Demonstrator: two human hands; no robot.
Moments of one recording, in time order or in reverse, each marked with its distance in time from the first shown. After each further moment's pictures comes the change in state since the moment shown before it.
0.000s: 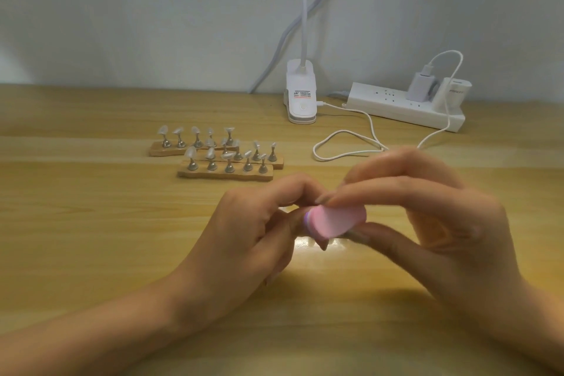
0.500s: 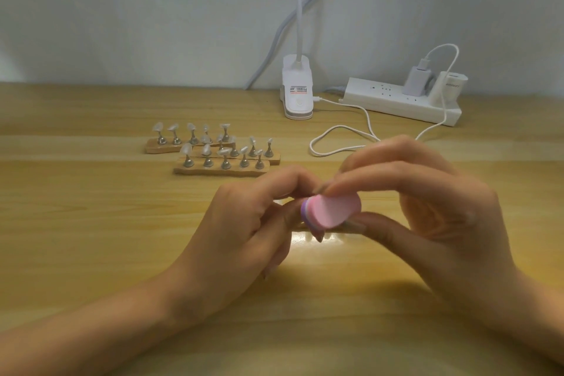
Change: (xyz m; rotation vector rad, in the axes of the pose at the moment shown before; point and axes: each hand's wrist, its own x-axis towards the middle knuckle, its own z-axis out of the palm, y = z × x) left_hand 0.000 0.001 -0.001 0.009 0.008 0.033; right_hand 0.001 0.002 0.001 0.056 0.003 0.014
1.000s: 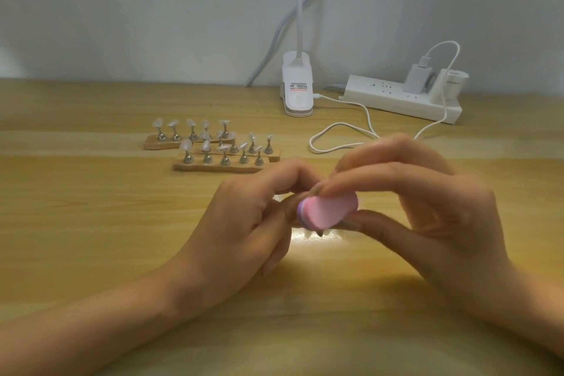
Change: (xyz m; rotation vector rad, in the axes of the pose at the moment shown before) left_hand 0.001 -0.001 0.000 -0.021 -0.022 -0.047; right_hand 0.002 0.001 0.000 -0.071 -0.027 -0.062
